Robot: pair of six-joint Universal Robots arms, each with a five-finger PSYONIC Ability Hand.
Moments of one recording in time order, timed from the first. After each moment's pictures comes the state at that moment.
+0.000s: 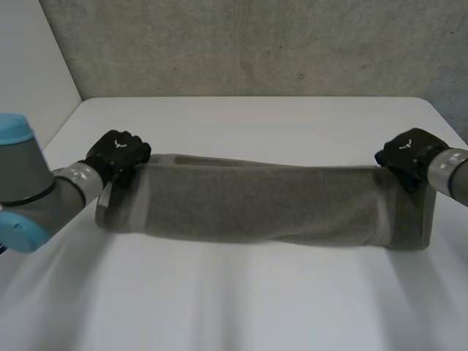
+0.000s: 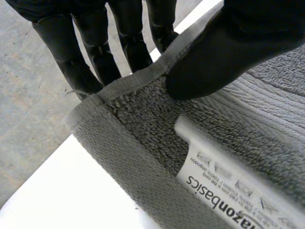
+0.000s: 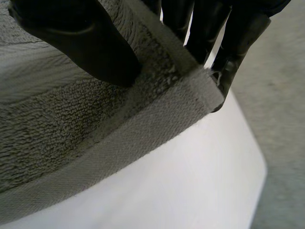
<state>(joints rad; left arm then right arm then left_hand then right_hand) 4.56 -2.19 -1.37 3.30 -1.18 3.70 1.68 -1.05 1.23 0.28 1.34 2.22 1.48 1.52 1.55 1.53 1.53 1.34 1.34 1.35 1.35 1.20</state>
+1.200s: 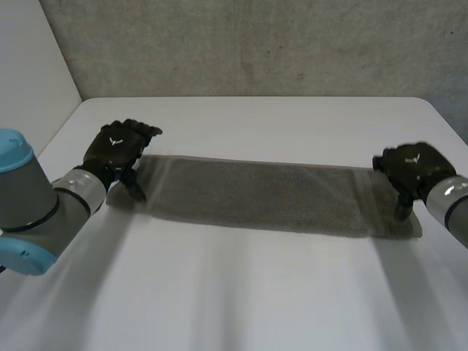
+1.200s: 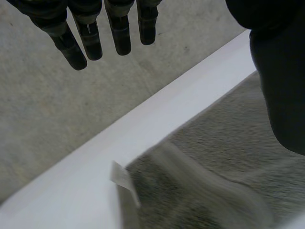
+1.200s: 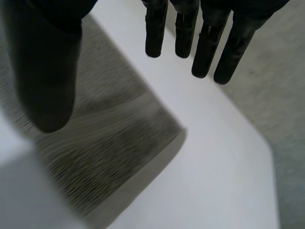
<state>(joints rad) 4.51 -2.00 -1.63 3.50 -1.27 3.44 1.68 -1.25 1.62 0.02 1.37 2.51 0.27 0.26 0.25 0.26 0.22 0.38 0.37 0.38 0.38 0.22</state>
